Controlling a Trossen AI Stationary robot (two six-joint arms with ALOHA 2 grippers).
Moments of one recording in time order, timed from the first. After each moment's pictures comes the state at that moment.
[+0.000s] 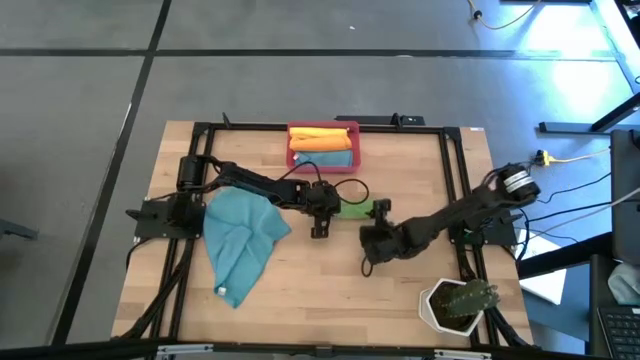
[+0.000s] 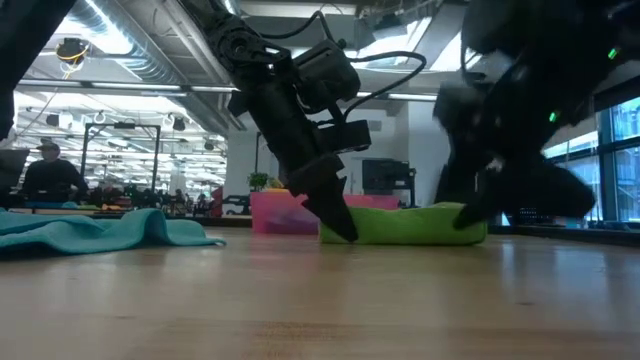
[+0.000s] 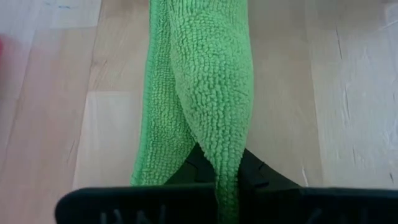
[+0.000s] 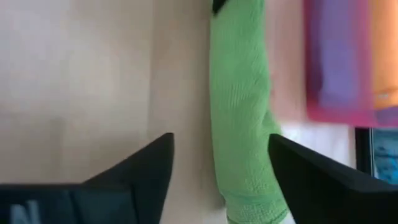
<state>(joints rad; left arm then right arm) 0.07 2.03 1.19 -0.14 -0.04 0.05 0.37 1.66 0.81 -0.42 0.72 0.10</state>
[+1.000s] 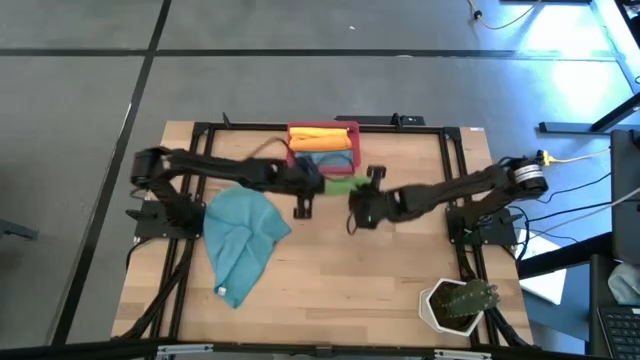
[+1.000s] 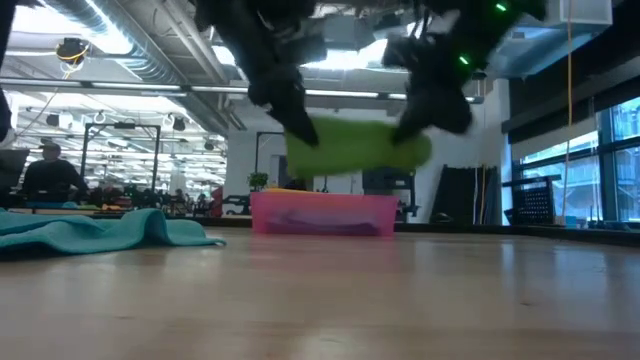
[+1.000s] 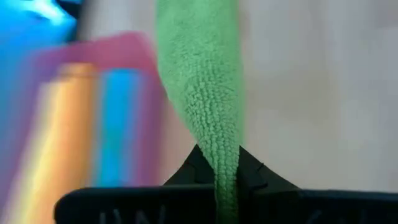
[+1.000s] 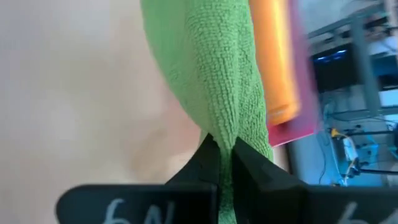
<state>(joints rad) 0.12 1.65 1.19 -0.43 -0.20 0.22 0.12 1.55 1.01 -0.49 0.73 -0.10</state>
